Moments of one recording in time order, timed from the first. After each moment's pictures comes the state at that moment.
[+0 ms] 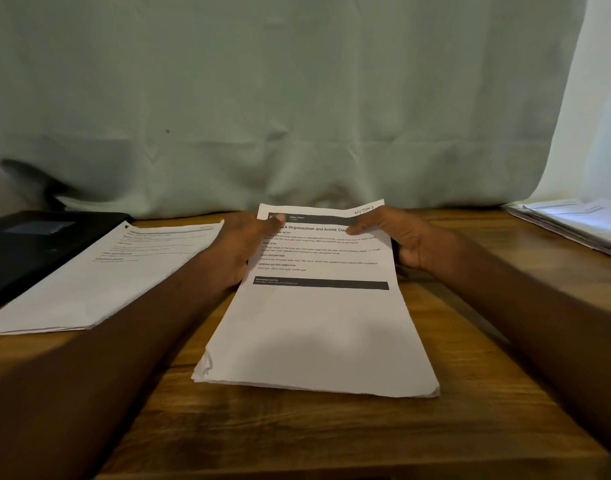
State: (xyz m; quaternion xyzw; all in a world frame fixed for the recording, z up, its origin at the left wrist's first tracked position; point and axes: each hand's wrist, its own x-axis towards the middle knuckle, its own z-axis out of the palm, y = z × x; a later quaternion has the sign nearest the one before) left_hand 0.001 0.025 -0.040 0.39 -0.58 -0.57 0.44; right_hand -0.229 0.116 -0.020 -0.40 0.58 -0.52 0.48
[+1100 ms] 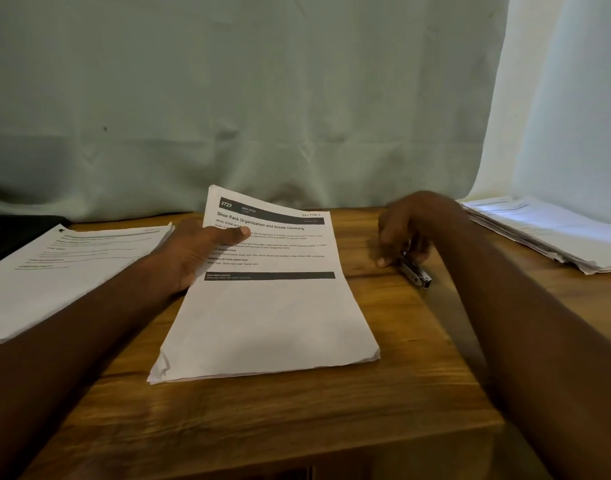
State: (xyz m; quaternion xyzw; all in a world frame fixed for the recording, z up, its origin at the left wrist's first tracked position) left_hand -0.010 0.034 -0.045 0.31 -0.61 -0.60 0.41; right_hand -0.304 0.159 0.030 -0.45 0.87 0.05 0.19
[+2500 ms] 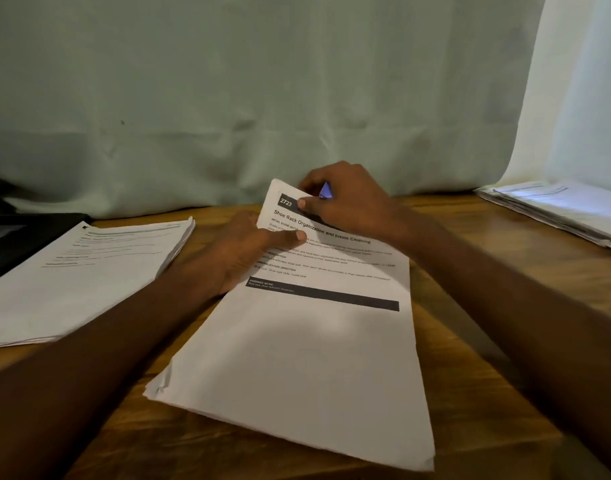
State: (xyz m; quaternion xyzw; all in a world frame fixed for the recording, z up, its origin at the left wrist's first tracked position) left_hand -0.027 0.056 -0.043 0.27 -0.72 -0.54 0.34; right_hand -0.213 0.112 0.004 -0.70 0.63 -0.34 -0.07
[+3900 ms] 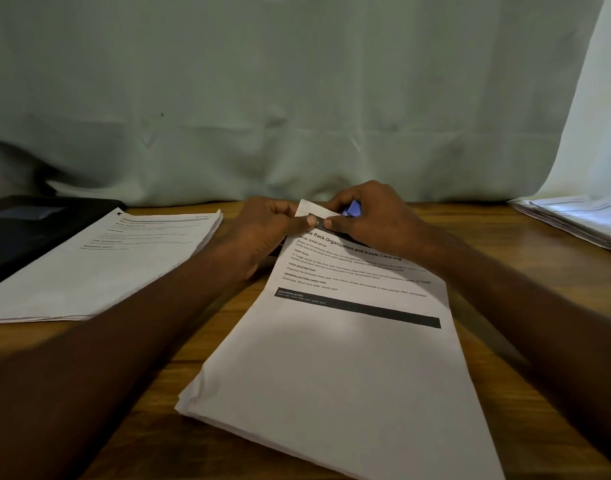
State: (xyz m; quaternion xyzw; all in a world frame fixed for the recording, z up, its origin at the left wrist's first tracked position) left_hand -0.018 0.060 -0.029 0.36 -0.68 -0.49 0.40; right_hand -0.209 0.111 -0.013 -0.72 0.61 -0.33 -0.01
